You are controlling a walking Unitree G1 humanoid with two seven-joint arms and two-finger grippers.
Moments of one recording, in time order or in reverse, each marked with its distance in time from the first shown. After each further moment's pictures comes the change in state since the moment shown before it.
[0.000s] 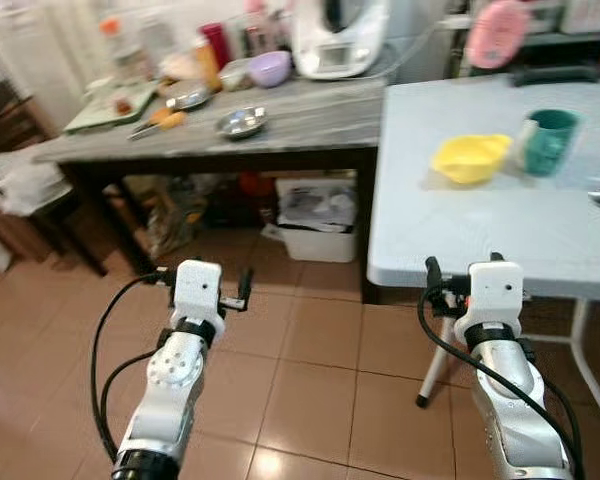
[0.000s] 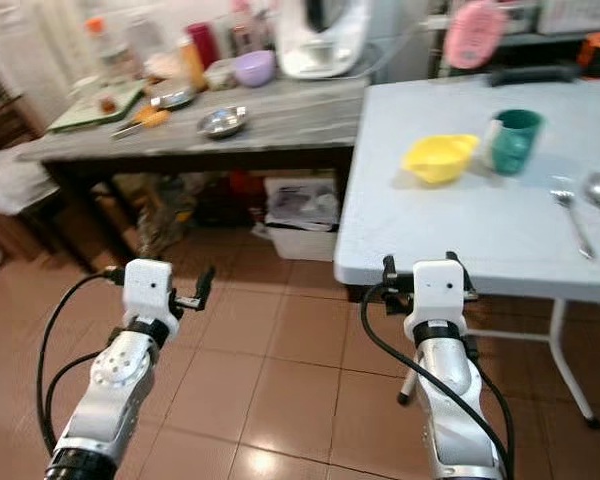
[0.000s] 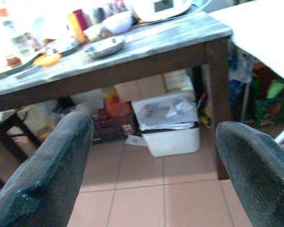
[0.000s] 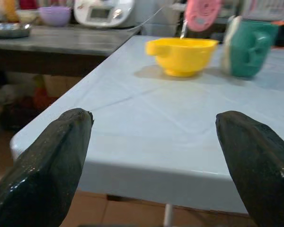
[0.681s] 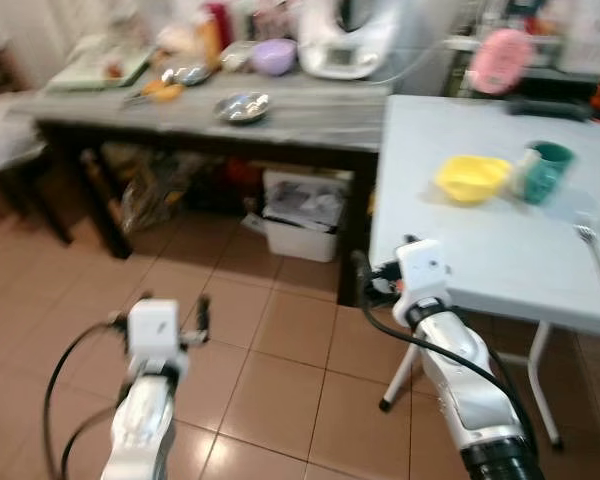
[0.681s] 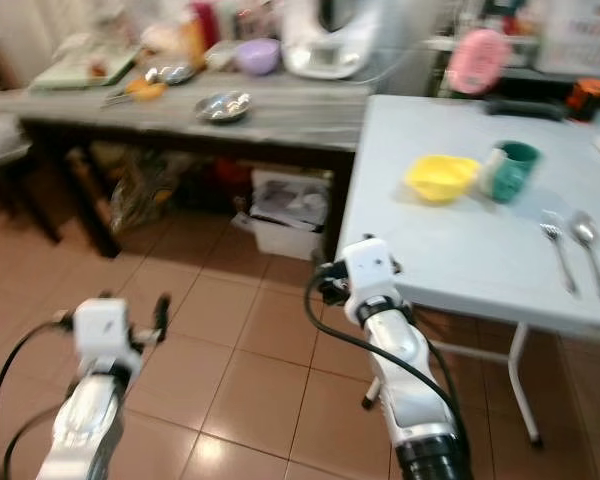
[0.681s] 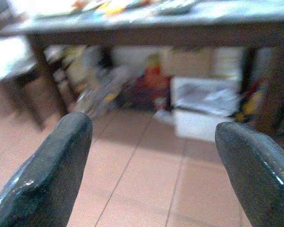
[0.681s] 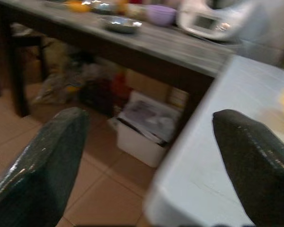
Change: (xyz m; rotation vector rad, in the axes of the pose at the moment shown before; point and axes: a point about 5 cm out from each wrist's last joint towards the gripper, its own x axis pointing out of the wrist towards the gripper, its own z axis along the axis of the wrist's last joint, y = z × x) left arm -0.059 0.031 -0.031 -0.033 0.076 0.261; right arm 0.024 0.065 0.012 0.036 0.004 0.373
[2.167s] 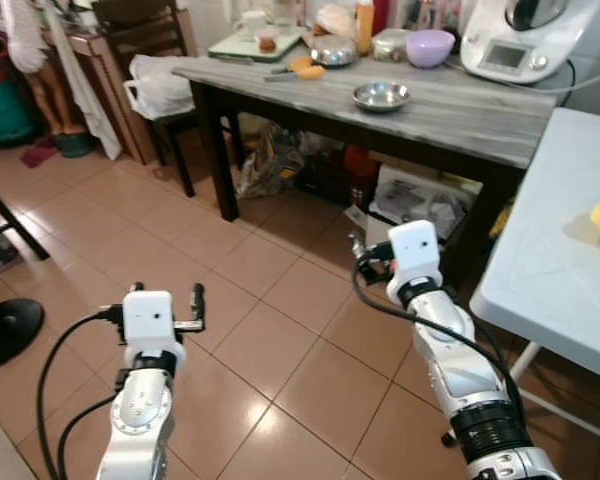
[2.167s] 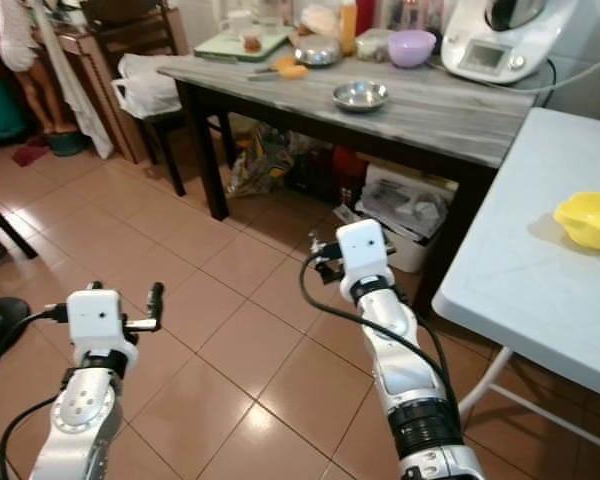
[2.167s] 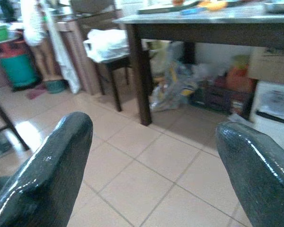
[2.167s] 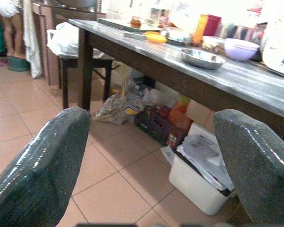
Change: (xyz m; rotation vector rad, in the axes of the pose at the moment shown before) left arm 0.012 -0.008 0.021 0.003 -0.056 -0.033; right arm 0.021 -0.011 0.006 -0.033 -0.062 -0.084
